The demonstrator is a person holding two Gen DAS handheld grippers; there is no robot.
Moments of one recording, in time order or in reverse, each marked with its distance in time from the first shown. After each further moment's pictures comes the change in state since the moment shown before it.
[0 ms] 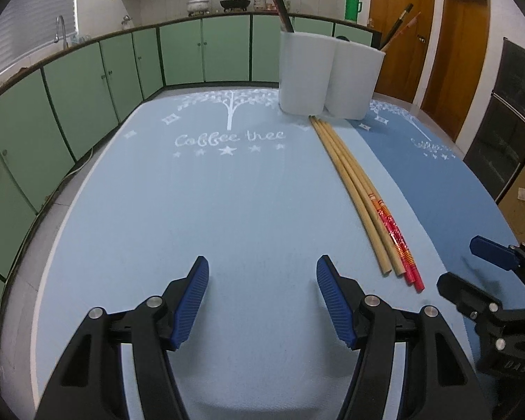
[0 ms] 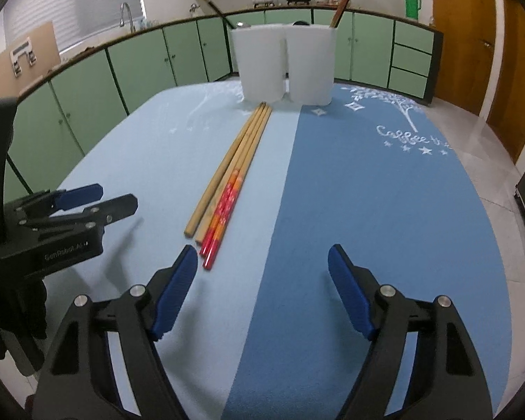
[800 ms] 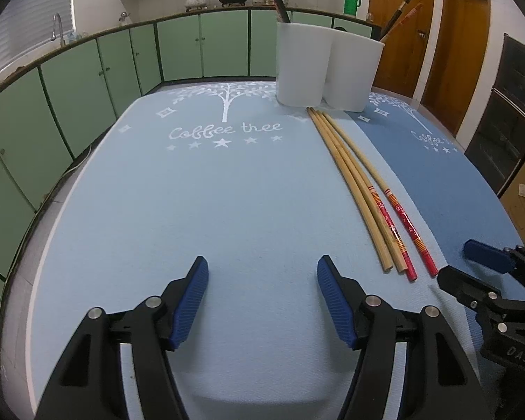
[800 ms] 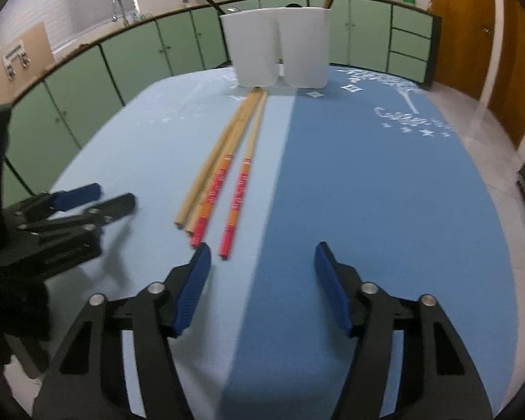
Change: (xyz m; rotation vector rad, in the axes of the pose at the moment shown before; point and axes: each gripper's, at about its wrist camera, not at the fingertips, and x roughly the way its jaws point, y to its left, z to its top) left arm 0.006 -0.004 0.000 0.008 0.019 -0.002; right arm 0.007 -0.009 -0.002 0.040 0.050 0.029
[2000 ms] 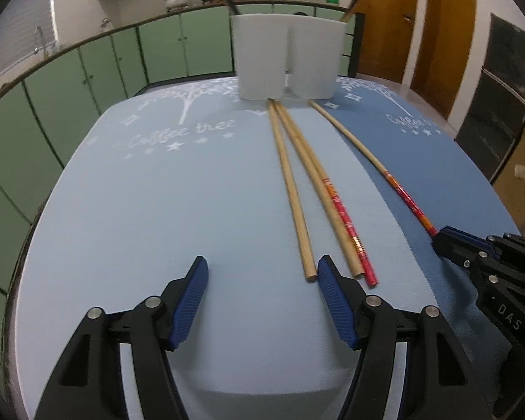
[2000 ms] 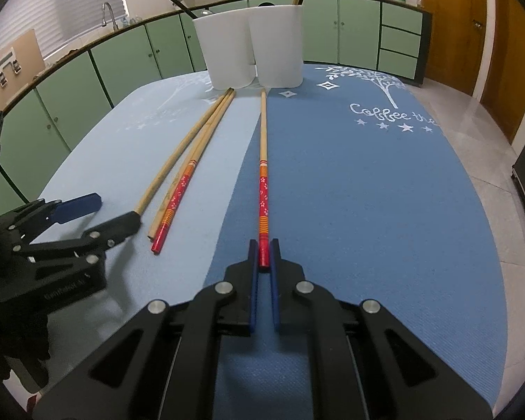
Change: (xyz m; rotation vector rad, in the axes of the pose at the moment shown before) left arm 0.008 -0.040 0.004 0.053 0.027 -0.013; right arm 0.005 -0.029 0.003 0.022 -0.003 -0.039
